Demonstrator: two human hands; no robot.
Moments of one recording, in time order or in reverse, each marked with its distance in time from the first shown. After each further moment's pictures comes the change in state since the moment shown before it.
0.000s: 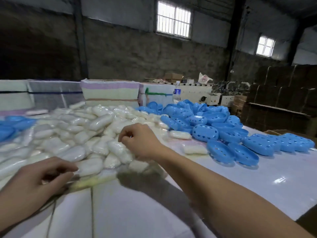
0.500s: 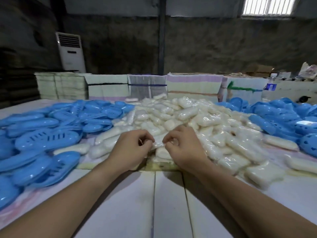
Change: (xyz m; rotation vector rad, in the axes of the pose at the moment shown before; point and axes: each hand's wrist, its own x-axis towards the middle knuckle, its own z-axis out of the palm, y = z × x) left_hand 0.005 0.030 -0.028 0.085 0.232 -0.210; right_hand 0.000 -0.064 0.100 0.066 0.014 -0.172
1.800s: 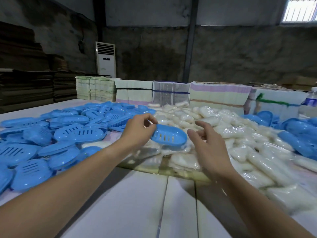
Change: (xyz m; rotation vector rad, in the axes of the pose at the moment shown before) left_hand 0.036 -0.006 -0.032 -0.020 0.209 -0.183; right_hand 0.008 0.000 -0.015 0.436 0.109 0.163
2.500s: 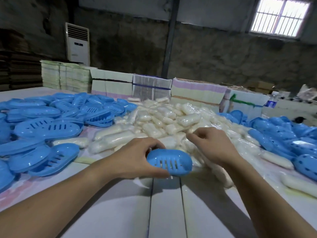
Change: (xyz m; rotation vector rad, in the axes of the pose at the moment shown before) left_hand -0.059 0.012 0.005 0.011 -0.534 0.274; right_hand 0.016 -0.003 -0.049 -0.573 -0.124 0.076
